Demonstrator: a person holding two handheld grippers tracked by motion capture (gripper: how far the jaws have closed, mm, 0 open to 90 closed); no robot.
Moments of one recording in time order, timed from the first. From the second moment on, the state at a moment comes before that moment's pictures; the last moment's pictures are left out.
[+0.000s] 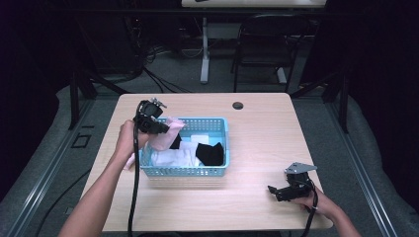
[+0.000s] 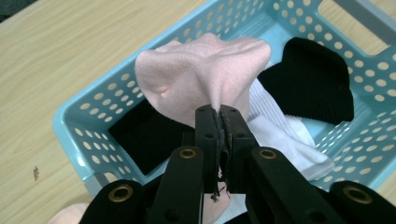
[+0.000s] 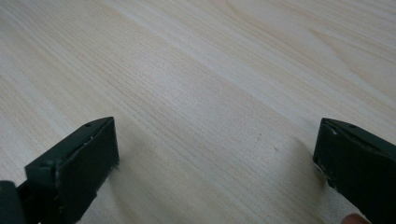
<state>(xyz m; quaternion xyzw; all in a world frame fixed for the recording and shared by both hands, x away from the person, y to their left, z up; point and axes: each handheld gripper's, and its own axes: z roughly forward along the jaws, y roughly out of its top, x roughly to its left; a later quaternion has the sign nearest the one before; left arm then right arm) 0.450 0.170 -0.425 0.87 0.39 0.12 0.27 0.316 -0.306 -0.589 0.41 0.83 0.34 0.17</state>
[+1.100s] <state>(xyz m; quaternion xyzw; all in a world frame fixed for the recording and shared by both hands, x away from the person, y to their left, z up) 0.436 0.247 -0.379 0.84 0.44 0.17 0.28 0.316 -0.306 -0.589 0.41 0.83 0.34 0.17</state>
